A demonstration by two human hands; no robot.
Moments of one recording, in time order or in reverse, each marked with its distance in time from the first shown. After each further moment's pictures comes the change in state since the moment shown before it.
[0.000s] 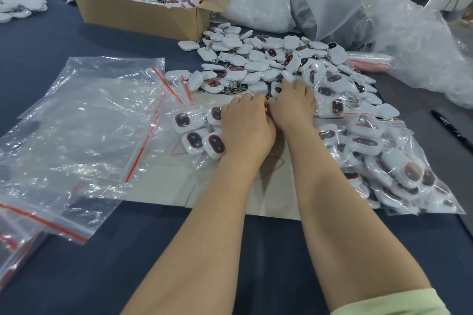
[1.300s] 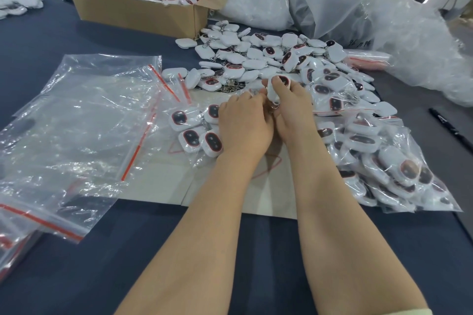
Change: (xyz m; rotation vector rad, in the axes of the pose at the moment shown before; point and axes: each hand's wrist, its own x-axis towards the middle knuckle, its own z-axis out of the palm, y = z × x) left_hand 0.000 0.000 0.000 0.042 -0.007 0.026; right_hand -0.015 -0.005 0.000 1.549 -0.051 0.149
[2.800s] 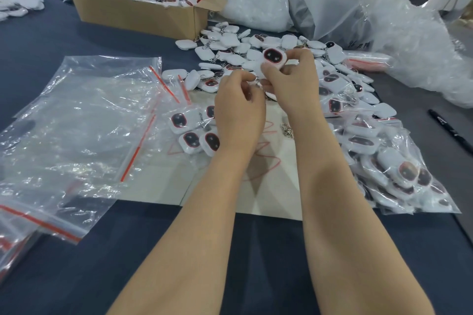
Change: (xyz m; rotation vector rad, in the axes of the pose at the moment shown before) left_hand 0.005 0.007 -0.019 -0.750 0.288 -0.259; right_hand -0.009 -0.034 0.014 -0.560 -0.012 -0.297
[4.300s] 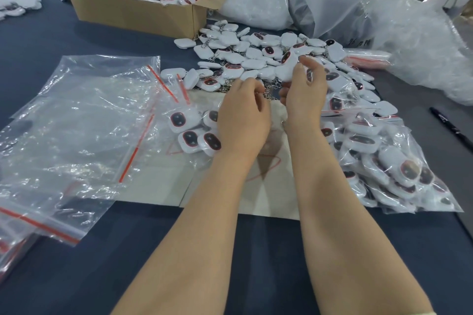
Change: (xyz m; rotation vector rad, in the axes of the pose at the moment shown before) left_hand -0.004 -0.010 0.004 0.239 -0.119 0.162; right_hand 0.005 0.031 -0.001 0.233 0.300 0.092
